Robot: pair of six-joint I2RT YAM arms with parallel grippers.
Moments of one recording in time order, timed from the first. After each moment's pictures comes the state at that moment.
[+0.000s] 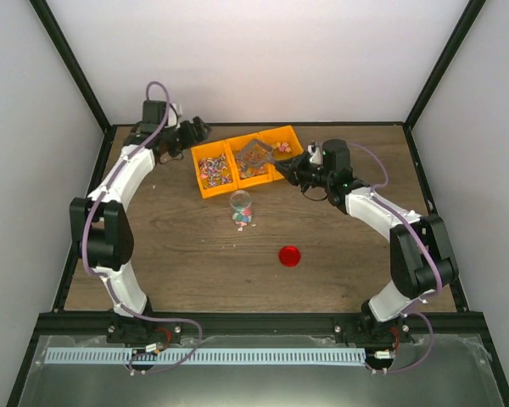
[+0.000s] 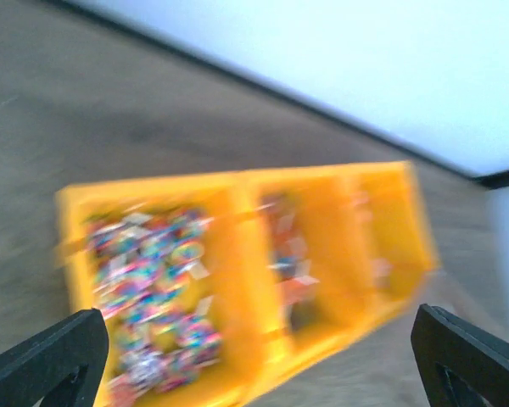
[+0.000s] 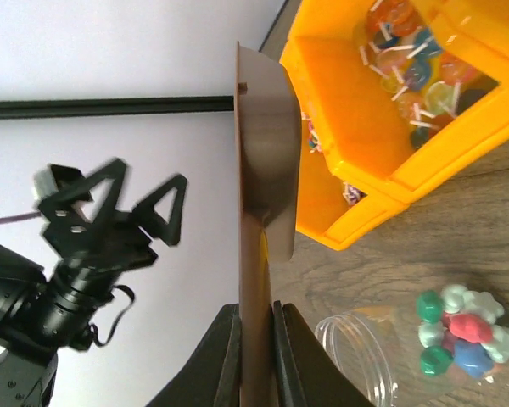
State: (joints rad) left arm -0.15 1.85 1.59 -0.50 0.27 -0.52; right arm 0.34 1.58 1.02 0.16 -0.59 1.28
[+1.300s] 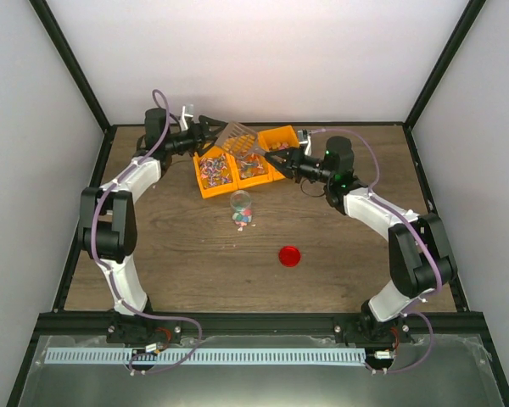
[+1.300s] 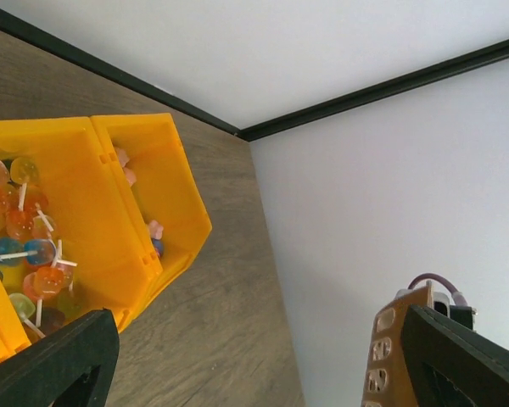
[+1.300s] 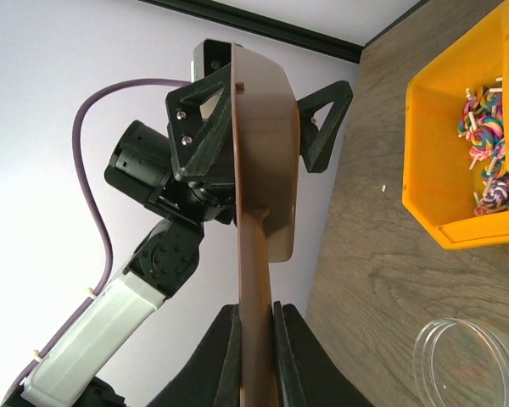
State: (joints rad) left arm -0.13 1.90 1.41 0.18 0.90 -0.94; right arm 0.36 1.59 1.00 0.51 -0.82 1.21
